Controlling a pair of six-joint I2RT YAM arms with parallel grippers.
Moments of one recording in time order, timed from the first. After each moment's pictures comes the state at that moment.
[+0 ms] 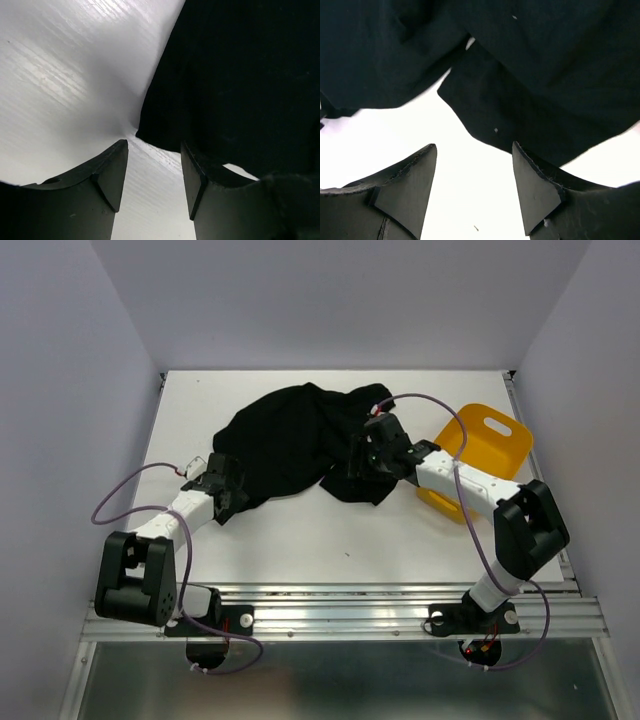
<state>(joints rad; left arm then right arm) -0.19 1.30 0.66 -0.44 -0.28 -0.95 0.61 1.66 1.20 -0.37 0.04 0.61</state>
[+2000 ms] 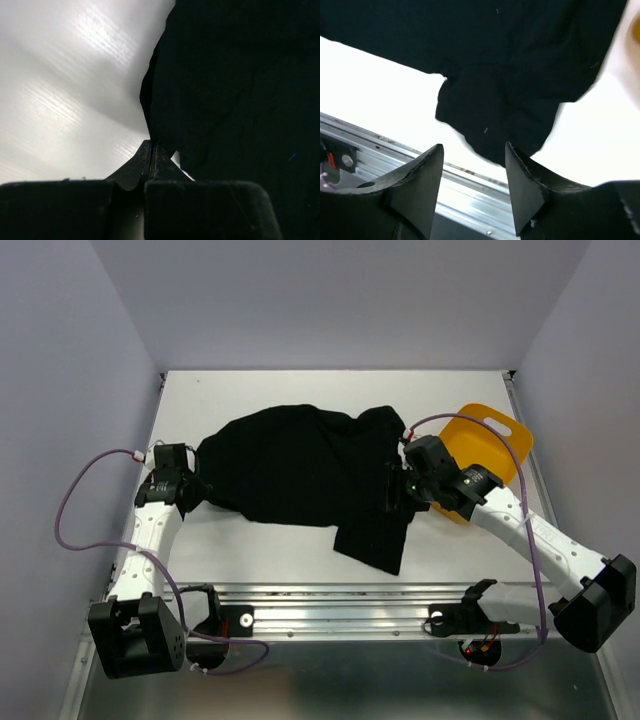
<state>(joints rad) 0.09 1.06 0.82 -0.63 -0.15 -0.65 0.64 1.18 1.07 -0.77 0.01 0.54</state>
